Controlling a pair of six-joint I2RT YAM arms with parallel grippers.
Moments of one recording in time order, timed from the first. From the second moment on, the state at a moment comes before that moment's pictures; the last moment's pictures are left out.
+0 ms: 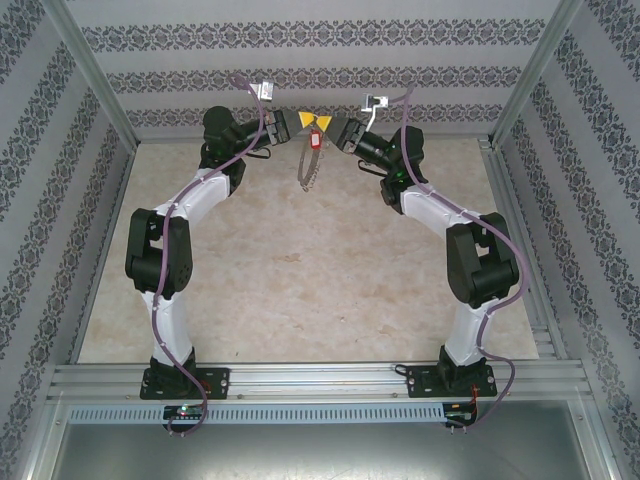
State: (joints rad) left arm -0.22 1.99 1.60 0.77 1.02 -1.06; right arm 0.33 1.89 1.37 0.91 -0.77 1.13
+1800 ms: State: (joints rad) left arm -0.16 2.04 2.00 -0.38 1.21 -0.27; right arm 0.27 1.93 1.41 0.60 -1.02 0.94
